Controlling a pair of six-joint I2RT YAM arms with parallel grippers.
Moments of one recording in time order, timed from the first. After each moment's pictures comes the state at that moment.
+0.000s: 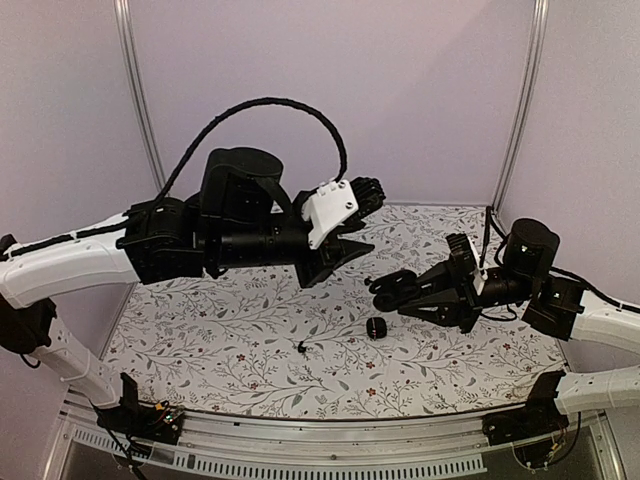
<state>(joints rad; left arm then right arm) -1.25 1.46 1.48 -0.34 -0.17 0.36 0.83 0.93 0.63 0.24 -0.83 -0.12</state>
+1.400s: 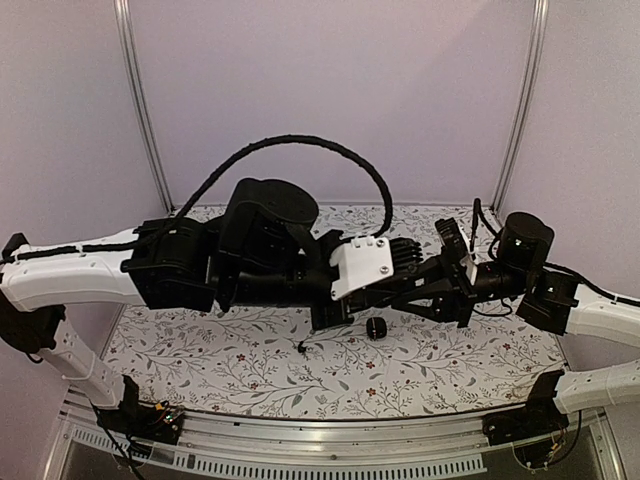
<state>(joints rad) -1.41 1.54 1.54 -0.43 -0.20 0.44 0.83 0.99 0.67 0.27 -0.84 0.05</state>
